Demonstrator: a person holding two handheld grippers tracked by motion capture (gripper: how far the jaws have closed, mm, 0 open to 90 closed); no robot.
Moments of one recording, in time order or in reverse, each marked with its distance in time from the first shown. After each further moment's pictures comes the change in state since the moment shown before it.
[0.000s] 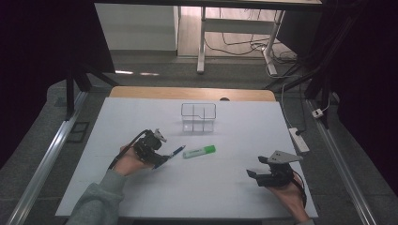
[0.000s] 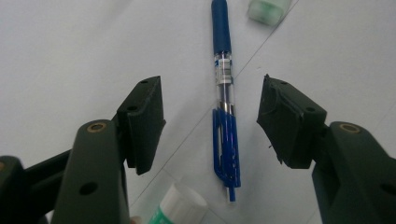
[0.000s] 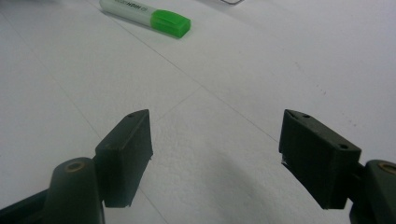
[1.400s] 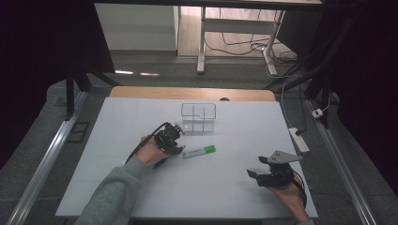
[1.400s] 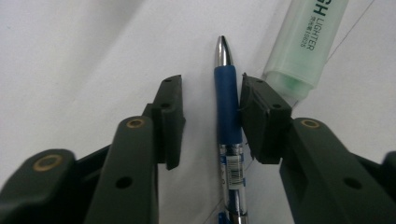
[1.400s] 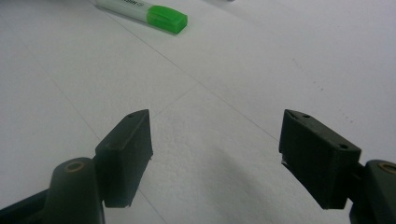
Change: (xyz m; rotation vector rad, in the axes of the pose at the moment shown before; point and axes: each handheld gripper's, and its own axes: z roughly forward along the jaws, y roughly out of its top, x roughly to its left) left arm 0.010 0.056 0.049 0.112 -0.065 0.005; right arm 0.000 0.000 0.000 0.012 -0.010 0.000
